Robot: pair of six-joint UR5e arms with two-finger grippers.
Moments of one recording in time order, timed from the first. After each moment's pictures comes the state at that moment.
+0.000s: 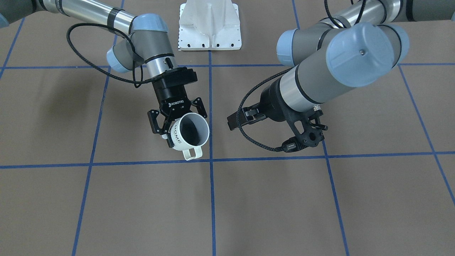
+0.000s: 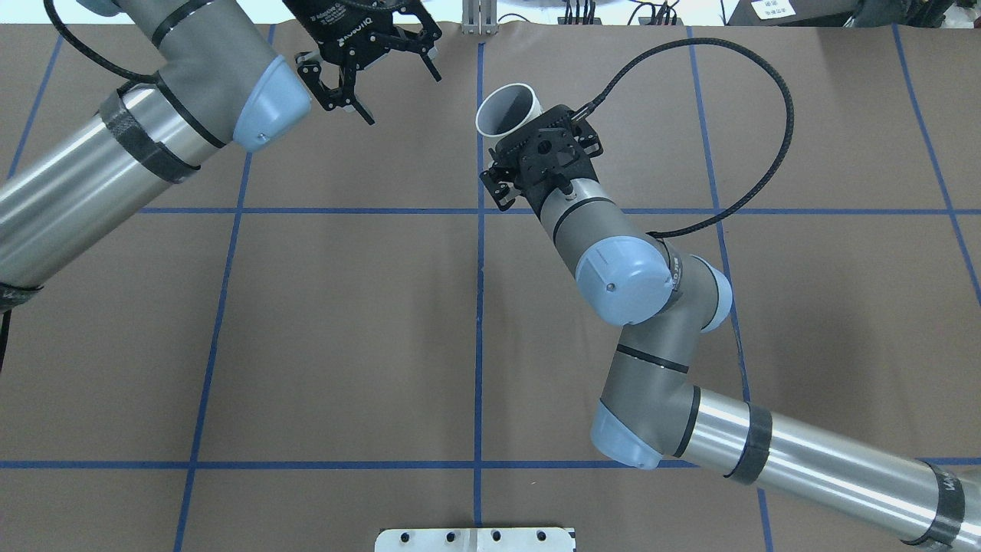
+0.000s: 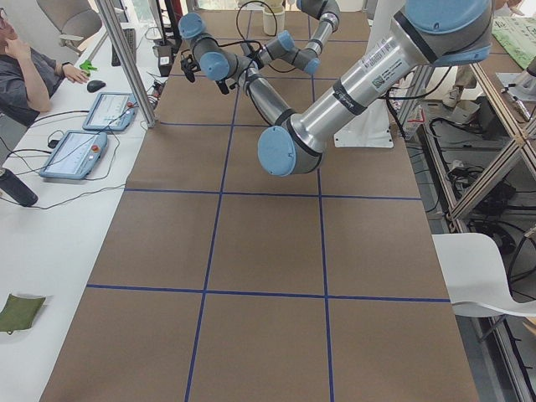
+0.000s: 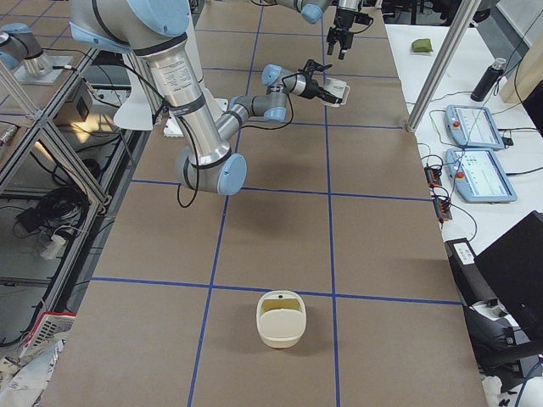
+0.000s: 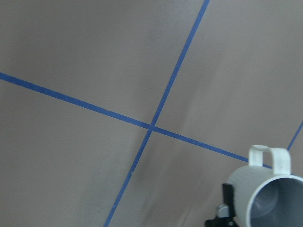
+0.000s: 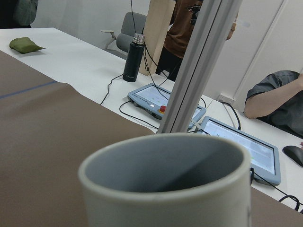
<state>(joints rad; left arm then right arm) -0.97 -2.48 -1.41 -1.73 -2.55 -1.45 0.46 -0.96 1.56 -0.78 0.99 0.52</state>
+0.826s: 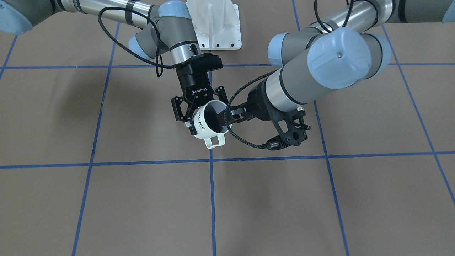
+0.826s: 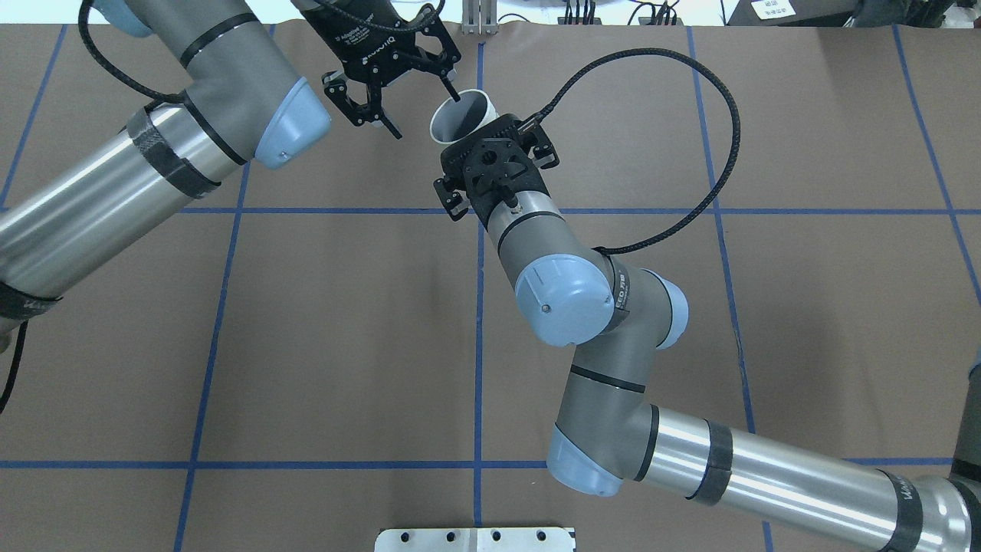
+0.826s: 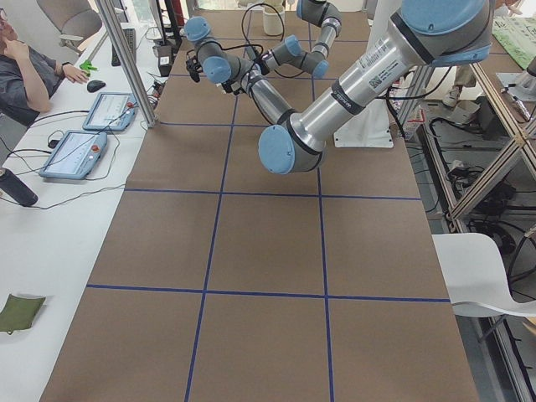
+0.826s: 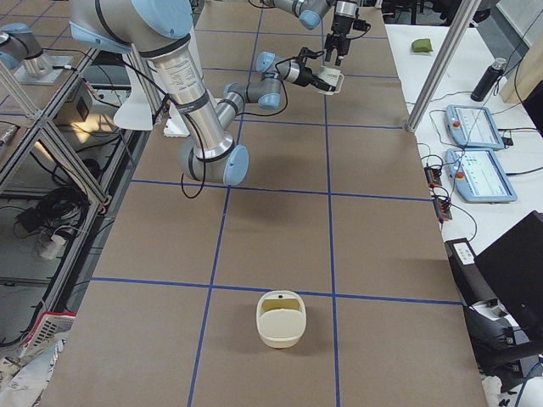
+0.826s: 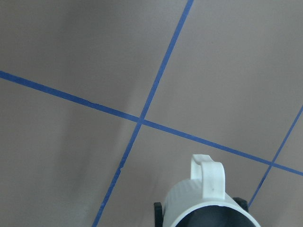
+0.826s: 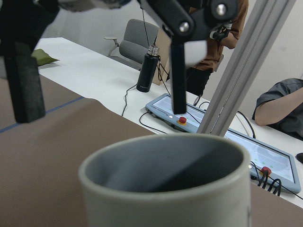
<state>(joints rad) -0.93 -2.49 -1.38 -1.81 -2.55 -1.48 0.42 -0.87 1.56 -0.89 0.95 0.57</state>
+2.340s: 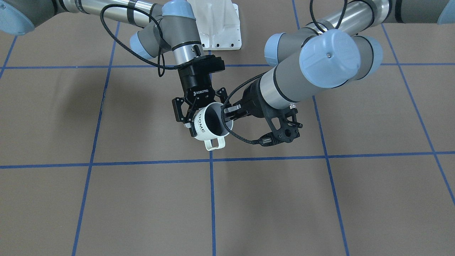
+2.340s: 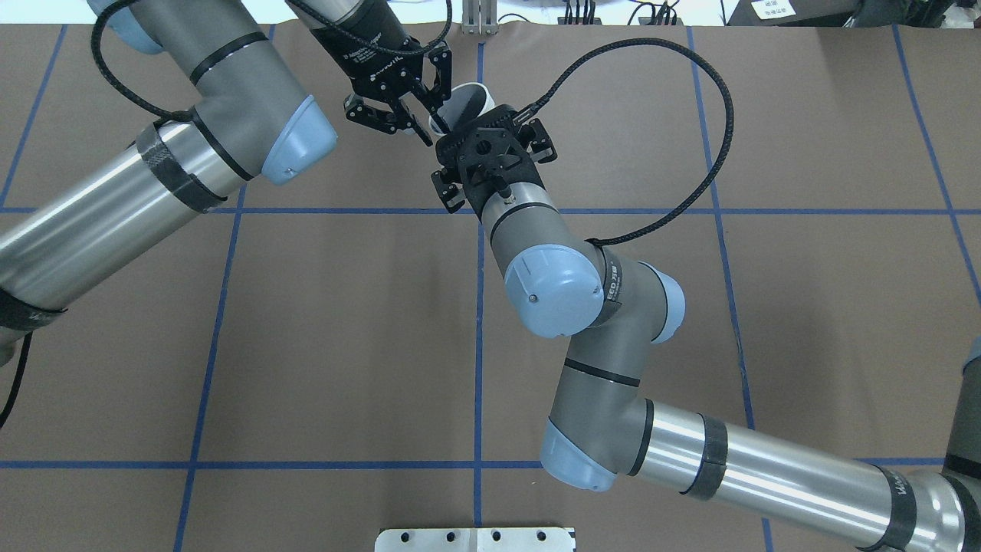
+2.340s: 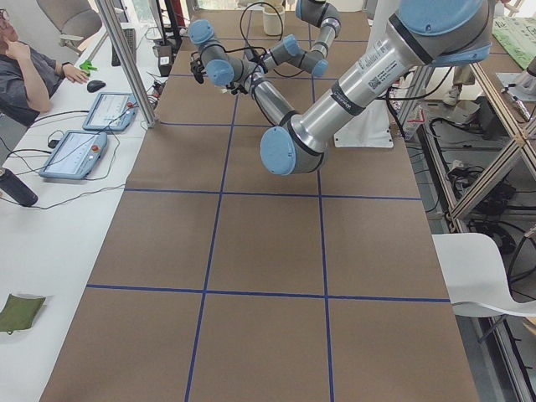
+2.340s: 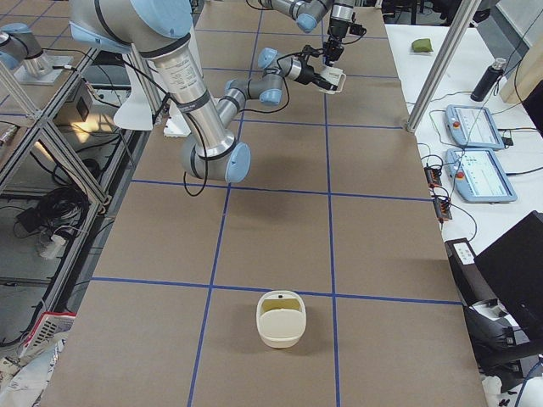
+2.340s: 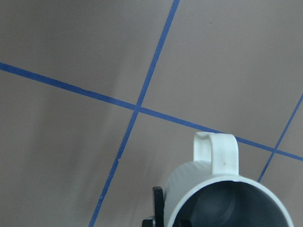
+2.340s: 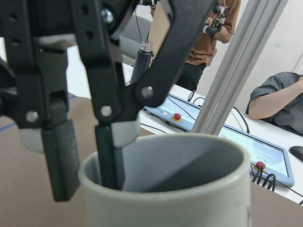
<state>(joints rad) -0.91 -2.49 -1.39 -1.83 -2.55 -1.48 0.42 -0.86 1.56 -0.93 0.94 0.59</state>
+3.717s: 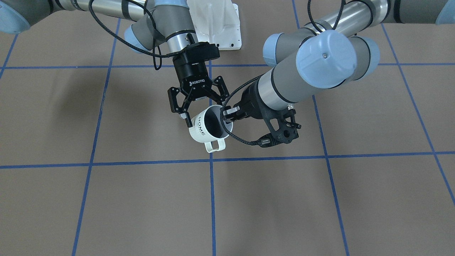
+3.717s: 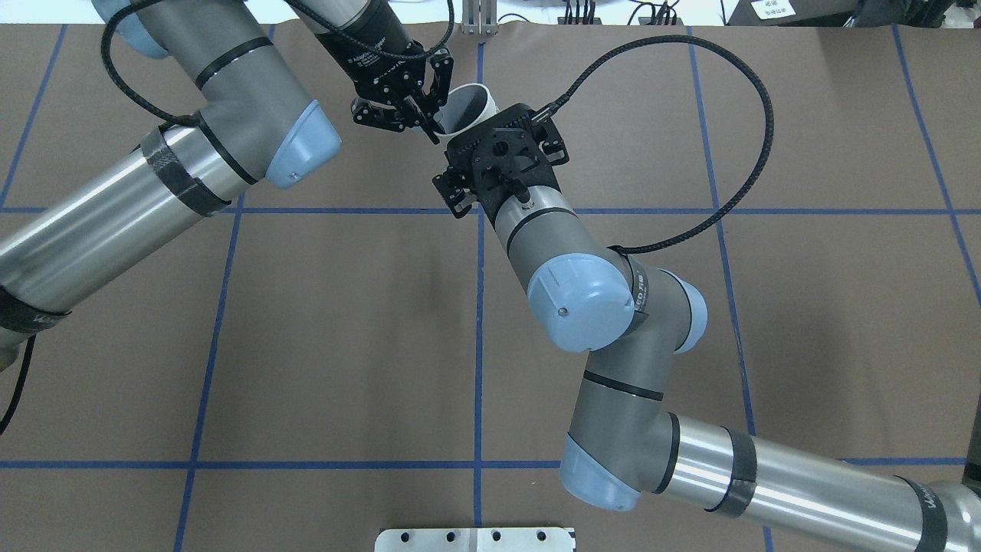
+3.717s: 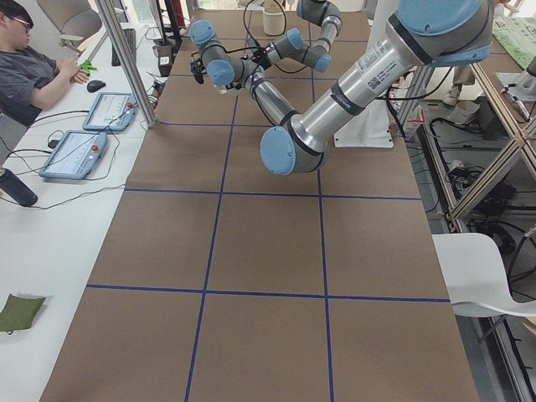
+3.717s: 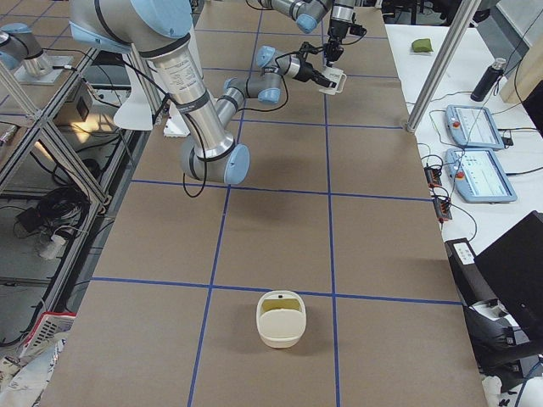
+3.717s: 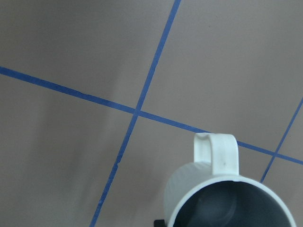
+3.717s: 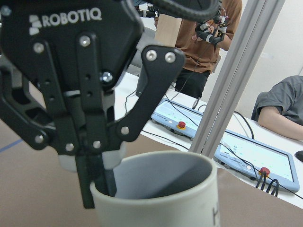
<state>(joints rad) -0.90 -2.49 -1.38 -1.82 -2.52 -1.48 0.41 -0.91 1.67 -0.93 0.95 0.59</state>
